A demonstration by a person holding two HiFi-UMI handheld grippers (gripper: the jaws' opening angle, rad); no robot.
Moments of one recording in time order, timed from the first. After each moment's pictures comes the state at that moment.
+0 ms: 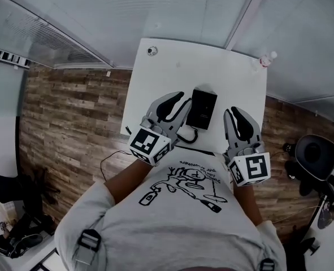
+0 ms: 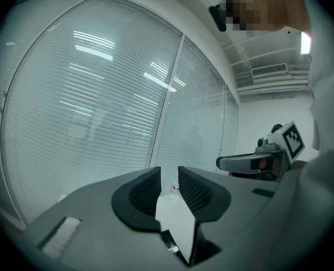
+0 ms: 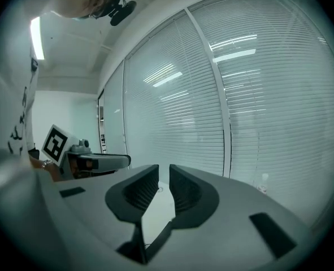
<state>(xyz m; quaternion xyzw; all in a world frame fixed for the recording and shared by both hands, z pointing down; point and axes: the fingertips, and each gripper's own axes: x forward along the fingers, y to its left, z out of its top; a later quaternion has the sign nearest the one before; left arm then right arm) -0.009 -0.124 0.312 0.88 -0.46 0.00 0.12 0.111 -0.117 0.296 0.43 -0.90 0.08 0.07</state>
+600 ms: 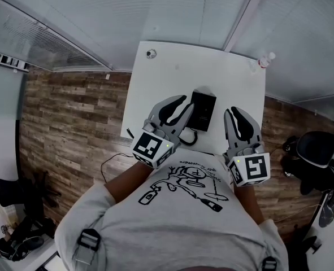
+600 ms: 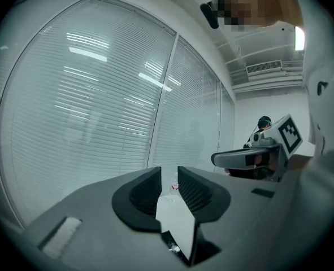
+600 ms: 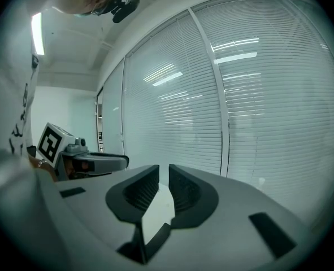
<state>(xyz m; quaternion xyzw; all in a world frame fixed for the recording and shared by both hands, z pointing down) 0.000 -0.122 0.305 0.89 -0.45 0.01 0.11 0.112 -0.121 0.288 0.44 -0.89 0.07 0.08</state>
